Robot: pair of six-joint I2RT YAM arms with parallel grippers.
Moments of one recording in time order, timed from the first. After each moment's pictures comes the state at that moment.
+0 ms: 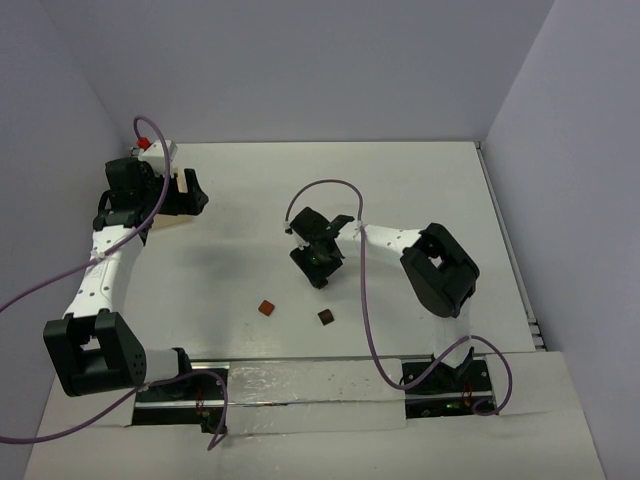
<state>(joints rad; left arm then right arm) 0.10 1.31 1.09 -0.34 0.38 0.05 0.82 1.92 1.30 -0.62 -0.02 0.14</state>
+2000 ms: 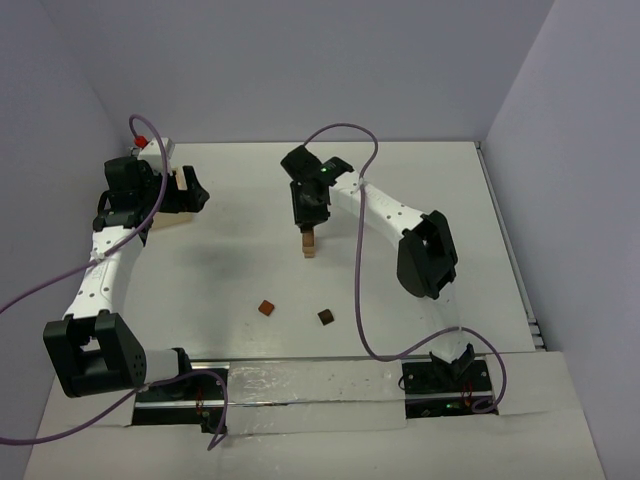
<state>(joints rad) 0.10 1.31 1.08 -0.30 0.39 0.01 0.71 2.11 1.97 -0.97 0.13 0.55</state>
